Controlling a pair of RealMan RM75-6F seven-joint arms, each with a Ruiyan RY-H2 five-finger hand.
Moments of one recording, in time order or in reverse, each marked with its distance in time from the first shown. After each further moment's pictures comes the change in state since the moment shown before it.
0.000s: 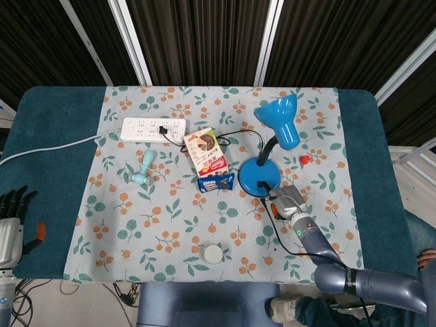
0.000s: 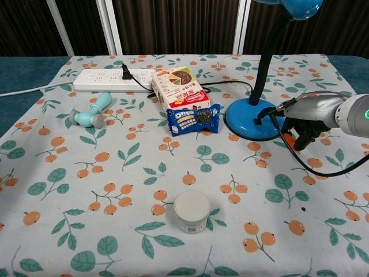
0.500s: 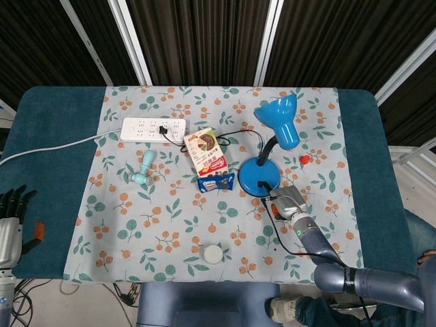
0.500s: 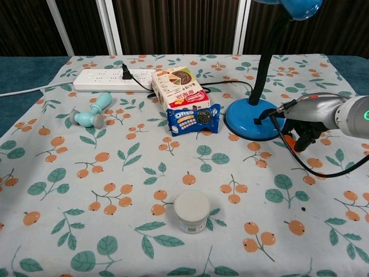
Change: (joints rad) left arm 0.001 -0.002 -0.002 0.004 0.002 0.007 0.008; right arm 0.017 -0.008 -0.022 0.011 0.005 0.001 0.022
